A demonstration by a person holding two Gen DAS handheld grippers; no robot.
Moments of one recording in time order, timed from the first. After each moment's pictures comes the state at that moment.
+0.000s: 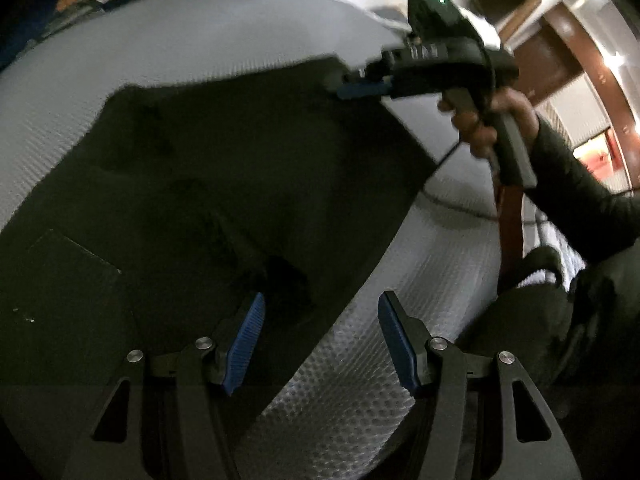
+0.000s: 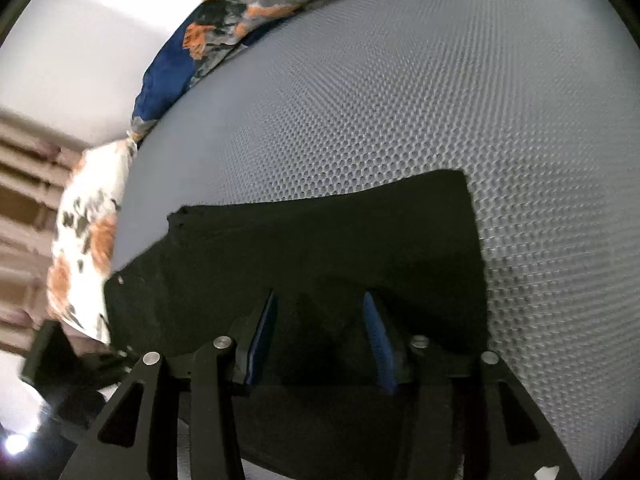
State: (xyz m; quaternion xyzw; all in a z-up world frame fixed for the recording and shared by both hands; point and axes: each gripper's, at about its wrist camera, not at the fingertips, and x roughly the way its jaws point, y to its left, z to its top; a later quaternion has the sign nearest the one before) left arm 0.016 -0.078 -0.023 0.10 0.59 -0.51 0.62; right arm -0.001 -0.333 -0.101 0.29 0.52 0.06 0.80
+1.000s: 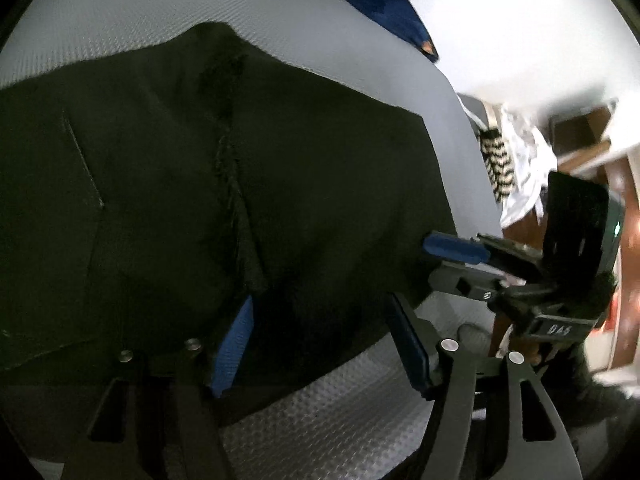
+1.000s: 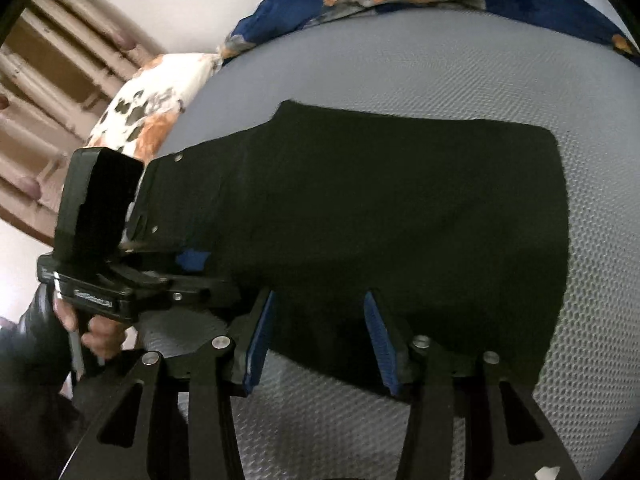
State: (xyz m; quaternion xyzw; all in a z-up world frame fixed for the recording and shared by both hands) left arm 0.022 -0.081 -0.062 -0.10 0.66 -0.35 0.66; right arm -0.067 -0.265 -0.093 0.18 0.51 0.16 0.82
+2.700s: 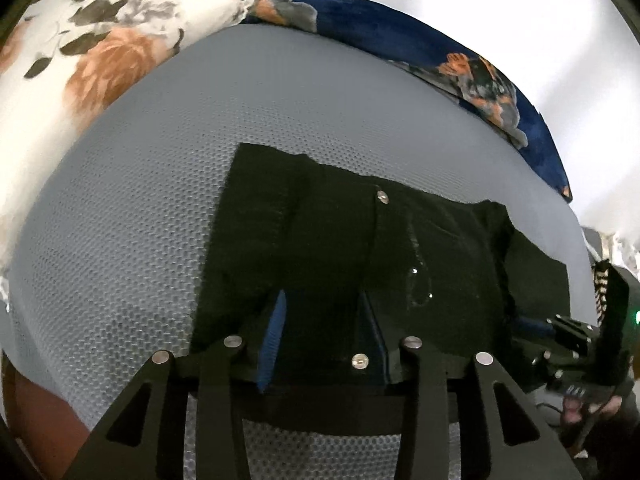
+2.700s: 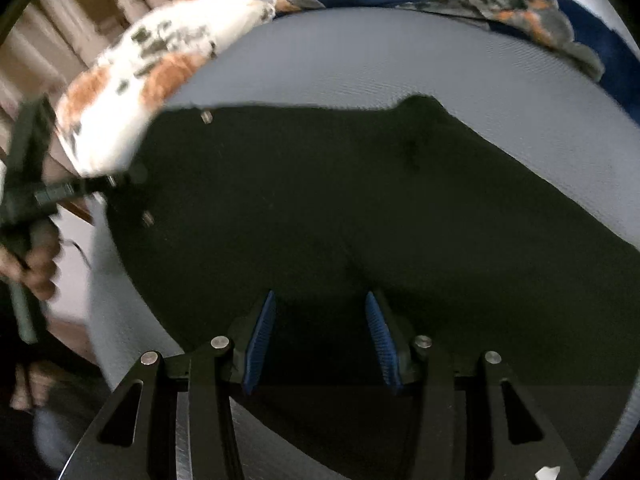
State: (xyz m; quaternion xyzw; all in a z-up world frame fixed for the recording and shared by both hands) left arm 0.040 0.126 -0.012 -0.10 0.55 -0.09 0.82; right arm 0.014 -0.137 -0.087 0.09 0.51 0.22 0.83
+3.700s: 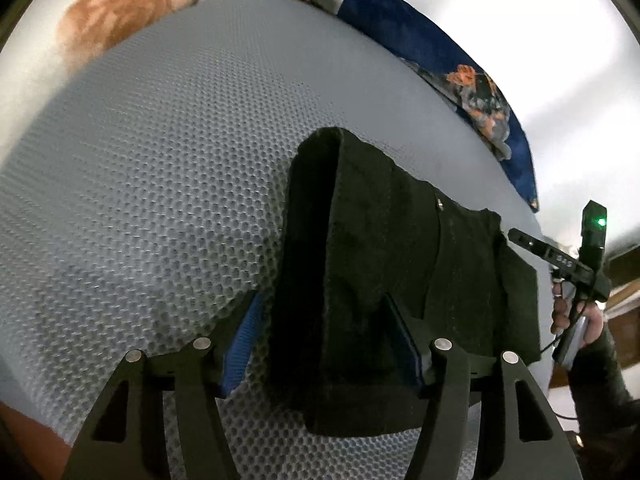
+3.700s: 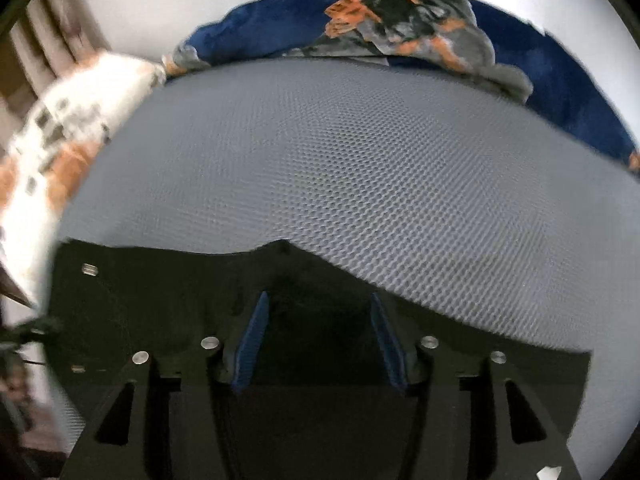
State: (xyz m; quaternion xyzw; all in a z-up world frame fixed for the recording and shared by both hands) left arm 0.064 0.205 -0.039 -0.18 0.58 -0.16 0.78; right arm 0.088 -0.191 -0.059 0.12 0.50 0.06 0.85
